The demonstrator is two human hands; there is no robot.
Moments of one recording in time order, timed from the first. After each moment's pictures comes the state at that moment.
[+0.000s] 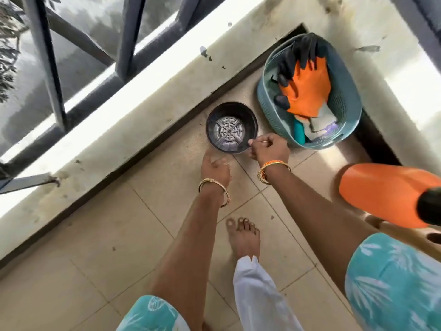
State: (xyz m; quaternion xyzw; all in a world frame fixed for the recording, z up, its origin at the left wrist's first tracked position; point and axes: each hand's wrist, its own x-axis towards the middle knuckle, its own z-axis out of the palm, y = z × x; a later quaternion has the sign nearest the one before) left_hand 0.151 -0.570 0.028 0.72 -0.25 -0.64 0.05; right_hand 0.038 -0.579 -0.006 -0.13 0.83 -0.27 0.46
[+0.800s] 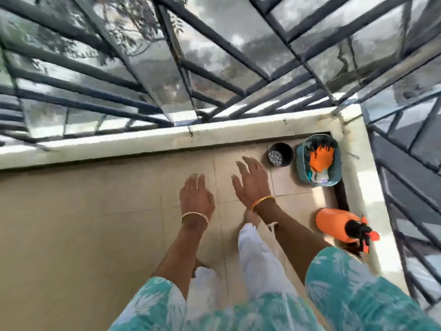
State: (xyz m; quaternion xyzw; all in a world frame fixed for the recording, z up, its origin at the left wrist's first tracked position) left_hand 0.343 -0.359 0.357 0.82 -0.51 -0.25 0.03; right_hand 0.204 -0.444 0.356 -0.80 0.53 -0.02 0.27
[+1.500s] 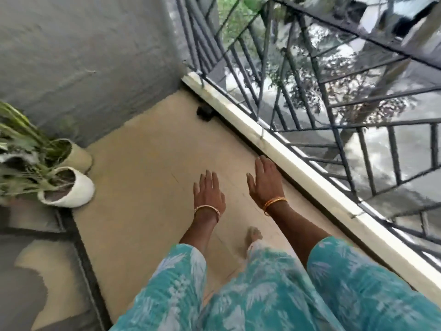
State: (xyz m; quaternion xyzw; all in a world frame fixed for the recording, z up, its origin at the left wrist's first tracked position) left_hand 0.596 0.058 0.596 0.99 -0.11 -0.13 -0.01; right_hand 0.582 -0.106 0.589 -0.97 0.09 -0.02 0.21
